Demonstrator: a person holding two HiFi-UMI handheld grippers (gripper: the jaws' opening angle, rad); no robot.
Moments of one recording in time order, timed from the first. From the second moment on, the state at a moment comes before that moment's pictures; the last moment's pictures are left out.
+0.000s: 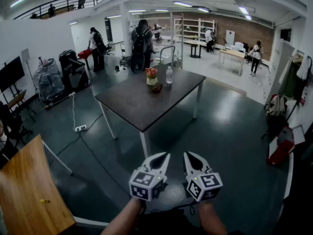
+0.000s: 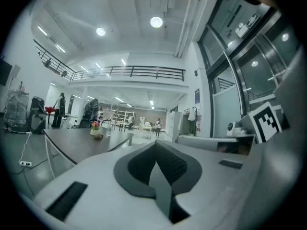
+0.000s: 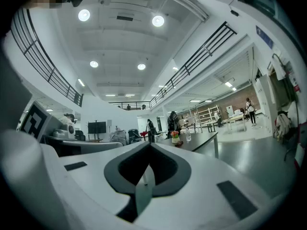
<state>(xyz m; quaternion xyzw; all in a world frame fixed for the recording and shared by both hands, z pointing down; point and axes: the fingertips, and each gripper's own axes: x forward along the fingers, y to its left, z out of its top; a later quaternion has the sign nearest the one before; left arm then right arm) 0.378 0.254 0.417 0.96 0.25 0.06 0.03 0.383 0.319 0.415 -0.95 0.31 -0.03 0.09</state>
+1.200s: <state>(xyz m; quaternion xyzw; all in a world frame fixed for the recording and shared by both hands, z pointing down) 0.326 0.132 0.415 0.99 0.08 0.06 0.04 0.356 0.191 0.417 -0.86 0.50 -0.05 0.06</state>
